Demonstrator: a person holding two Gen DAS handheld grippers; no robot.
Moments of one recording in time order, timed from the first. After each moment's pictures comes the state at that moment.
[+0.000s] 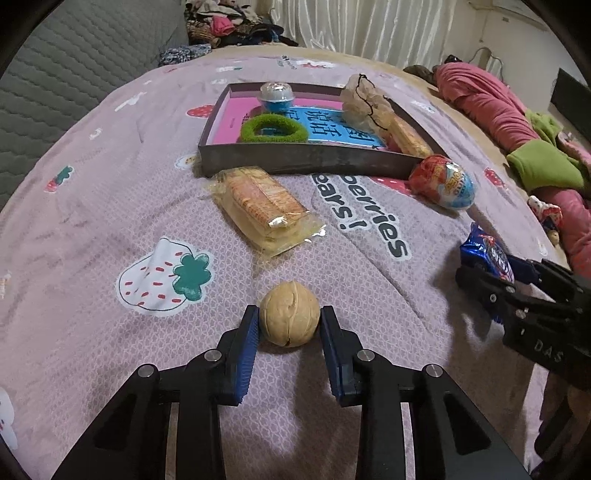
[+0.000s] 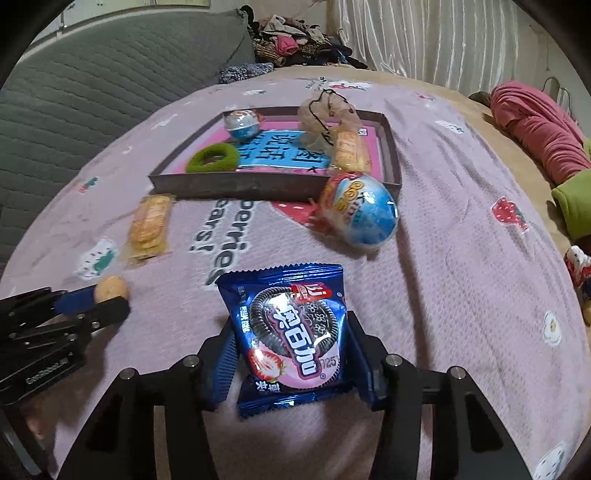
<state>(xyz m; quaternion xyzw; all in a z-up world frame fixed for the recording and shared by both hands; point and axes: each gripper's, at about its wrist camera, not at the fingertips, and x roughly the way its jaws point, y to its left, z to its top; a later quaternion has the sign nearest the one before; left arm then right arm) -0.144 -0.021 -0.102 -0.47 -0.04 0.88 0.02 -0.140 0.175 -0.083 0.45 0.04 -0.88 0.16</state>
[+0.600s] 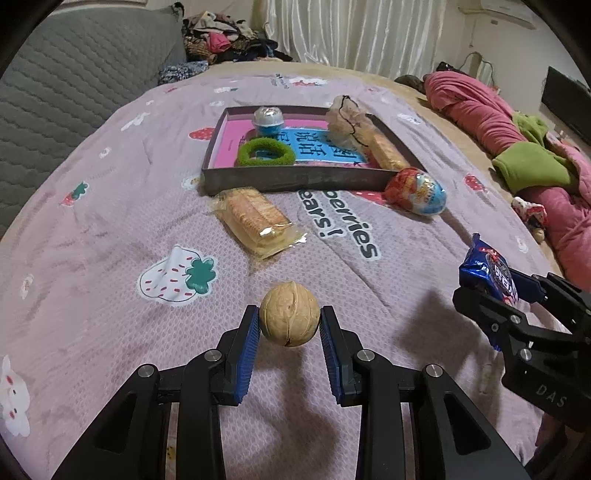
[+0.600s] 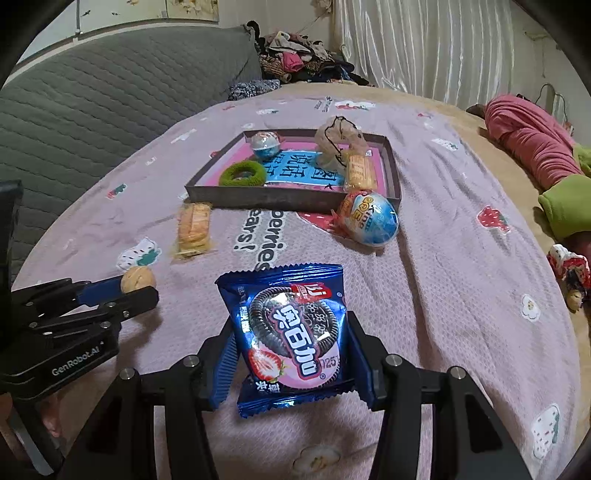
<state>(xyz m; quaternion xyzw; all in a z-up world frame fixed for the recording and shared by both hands) -0.112 -0.013 -0.072 -0.45 -0.03 0.89 0.02 -0.091 0.166 -0.049 0.42 0.04 -0.89 0.17</state>
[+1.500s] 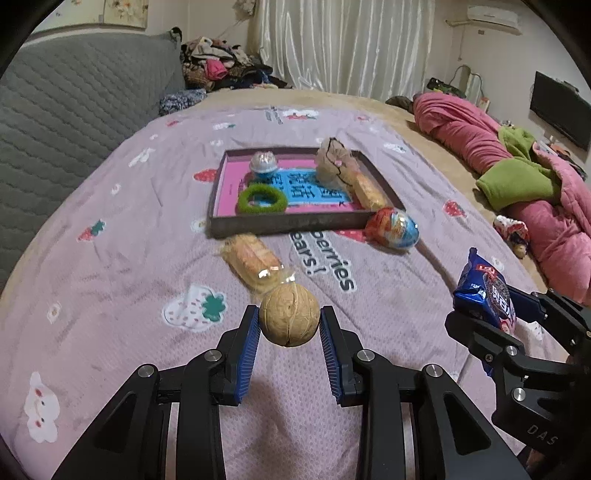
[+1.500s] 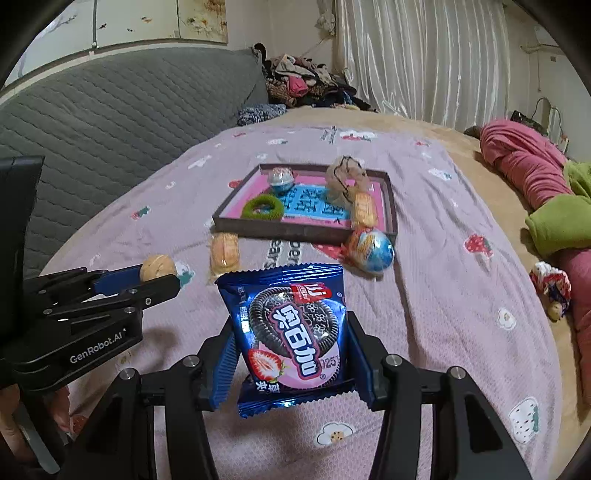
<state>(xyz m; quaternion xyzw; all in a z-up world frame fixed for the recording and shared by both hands) -0.092 -0.012 -0.015 -0.40 -0.02 0.92 0.03 -0.055 0.161 0.001 0.38 0.04 -0.91 0.17</state>
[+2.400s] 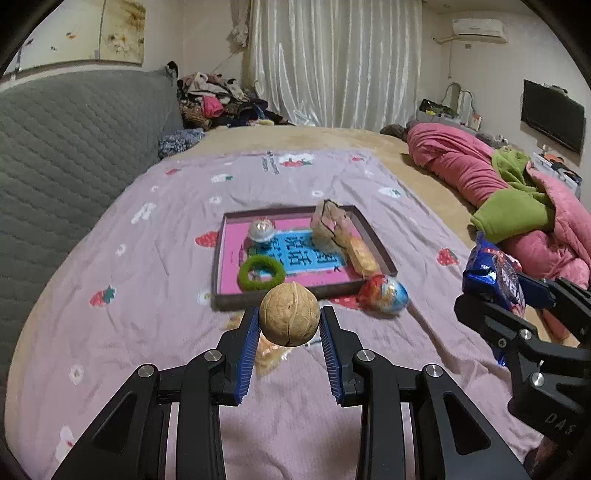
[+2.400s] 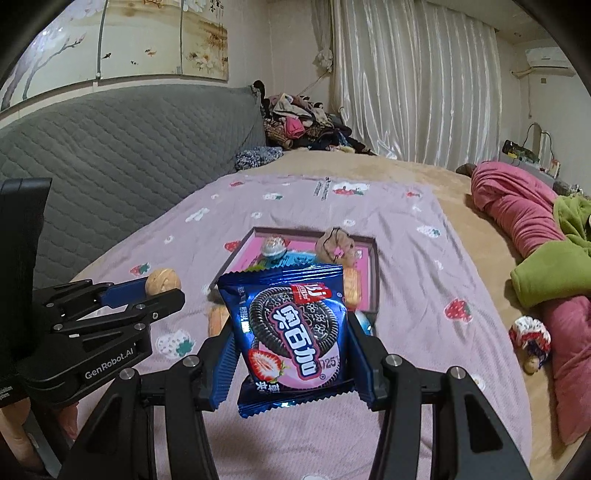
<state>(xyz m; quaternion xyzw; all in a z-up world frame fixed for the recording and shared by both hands) -0.119 -0.005 0.055 -0.35 0.00 0.94 0.03 -0.083 0.167 0.074 0.31 0.03 -0.94 0.17</state>
